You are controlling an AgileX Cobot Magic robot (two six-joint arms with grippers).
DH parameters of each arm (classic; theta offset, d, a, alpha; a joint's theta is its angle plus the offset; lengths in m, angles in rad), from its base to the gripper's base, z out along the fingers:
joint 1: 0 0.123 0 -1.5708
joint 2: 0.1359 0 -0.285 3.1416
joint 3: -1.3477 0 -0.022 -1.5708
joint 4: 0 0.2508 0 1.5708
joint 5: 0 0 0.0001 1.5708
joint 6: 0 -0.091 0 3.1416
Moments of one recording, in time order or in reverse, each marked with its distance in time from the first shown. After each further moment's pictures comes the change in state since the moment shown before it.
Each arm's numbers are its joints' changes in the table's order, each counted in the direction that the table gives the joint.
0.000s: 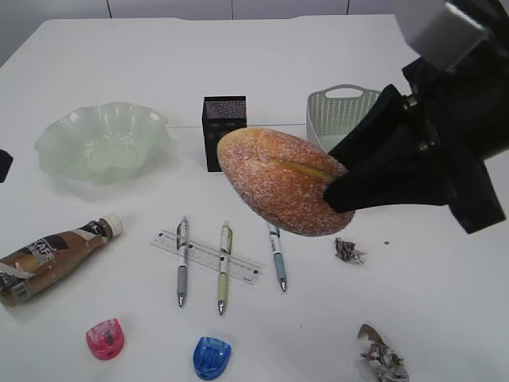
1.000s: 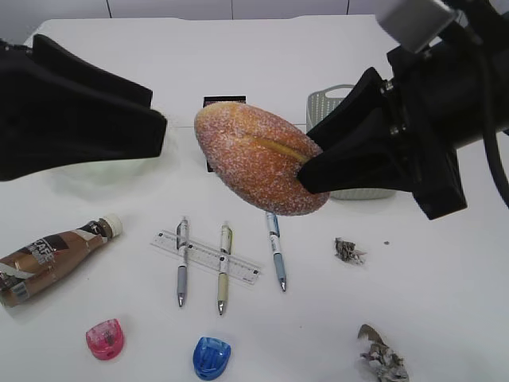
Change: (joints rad) left arm -0.238 0.130 0.000 -0.726 -0.069 -0.652; right arm 0.059 0.000 0.000 0.050 0.112 -0.015
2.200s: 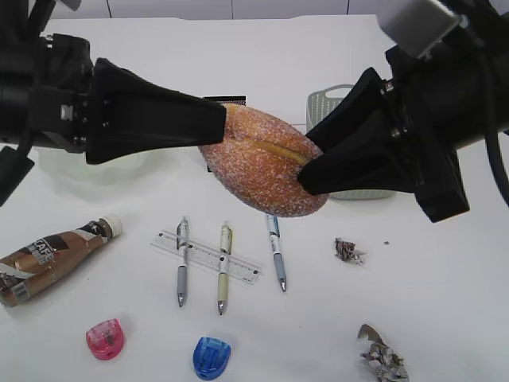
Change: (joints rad) left arm 0.000 0.271 0.000 -0.313 -0.136 -0.218; right arm 0.000 0.000 0.000 0.002 -0.004 0.029
